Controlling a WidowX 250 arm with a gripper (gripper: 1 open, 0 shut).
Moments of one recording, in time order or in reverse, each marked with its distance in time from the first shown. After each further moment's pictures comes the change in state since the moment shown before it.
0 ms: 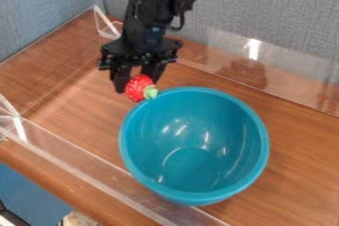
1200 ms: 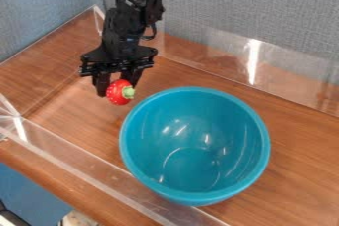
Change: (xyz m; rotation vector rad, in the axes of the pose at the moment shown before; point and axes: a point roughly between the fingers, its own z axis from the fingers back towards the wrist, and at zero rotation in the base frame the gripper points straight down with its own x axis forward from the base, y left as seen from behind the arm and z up) arm 0.032 0.007 -0.037 -0.006 0.011 0.002
